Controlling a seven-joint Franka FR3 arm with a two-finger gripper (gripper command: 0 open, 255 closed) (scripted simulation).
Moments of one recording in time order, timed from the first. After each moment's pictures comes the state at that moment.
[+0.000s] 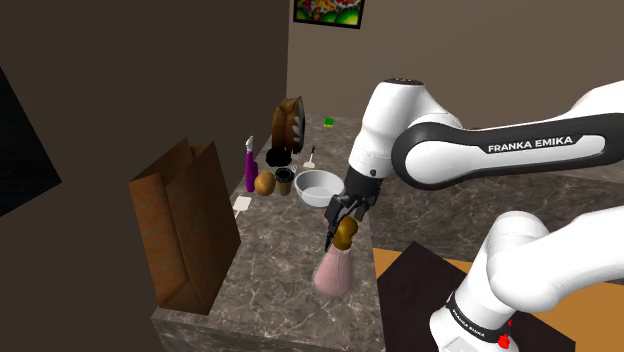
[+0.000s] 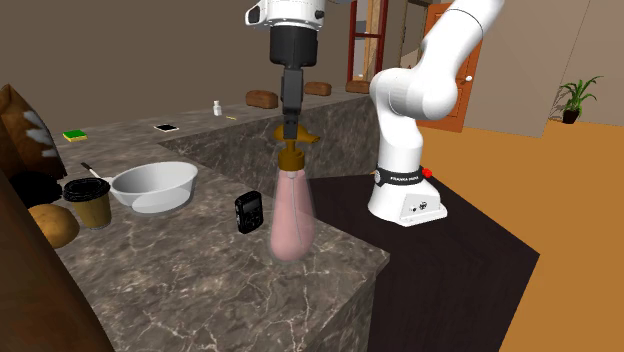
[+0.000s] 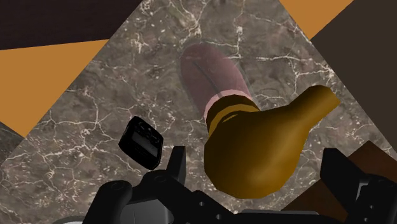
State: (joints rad) arm 0.18 -0.72 0.31 -2.67 0.29 2.08 0.39
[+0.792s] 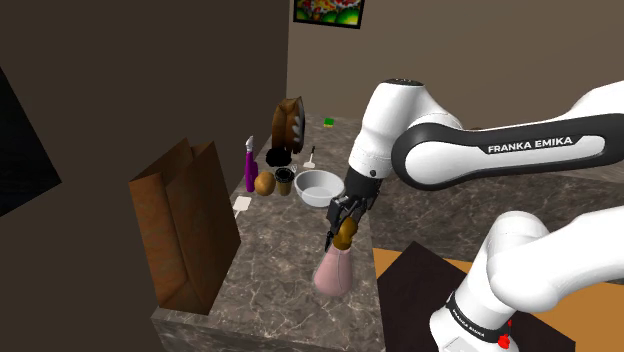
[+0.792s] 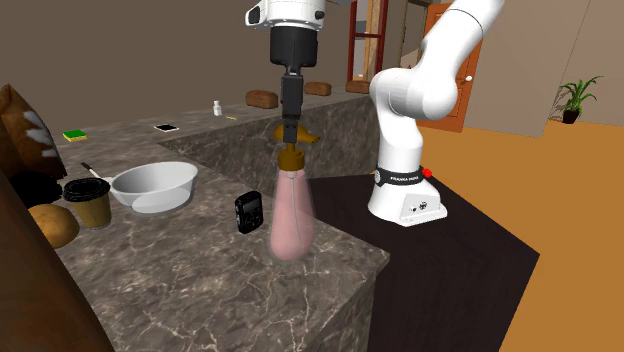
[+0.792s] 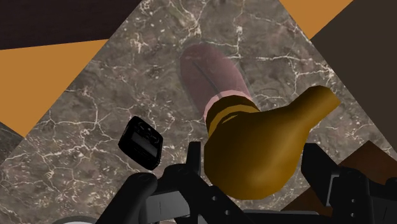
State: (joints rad) arm 0.18 -0.72 0.31 -2.67 0.29 2.08 0.39
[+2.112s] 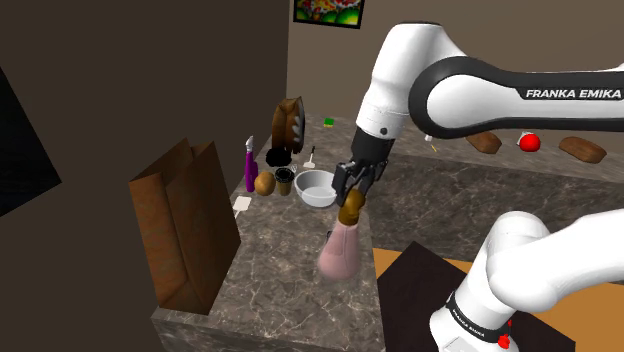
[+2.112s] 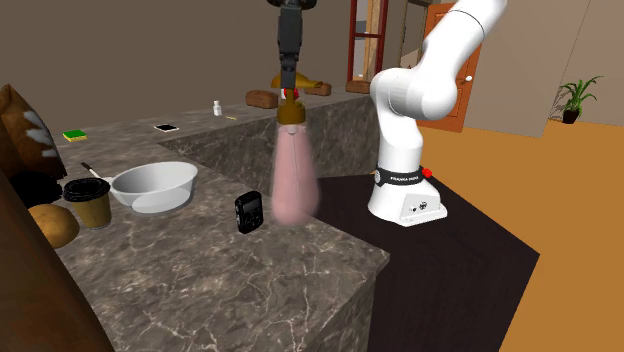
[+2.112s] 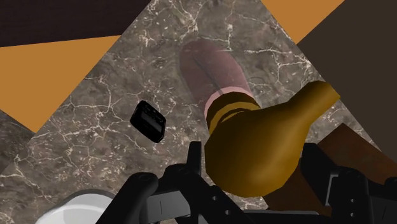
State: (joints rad) arm 0.16 -0.75 0.27 -2.47 0.25 1.86 0.41
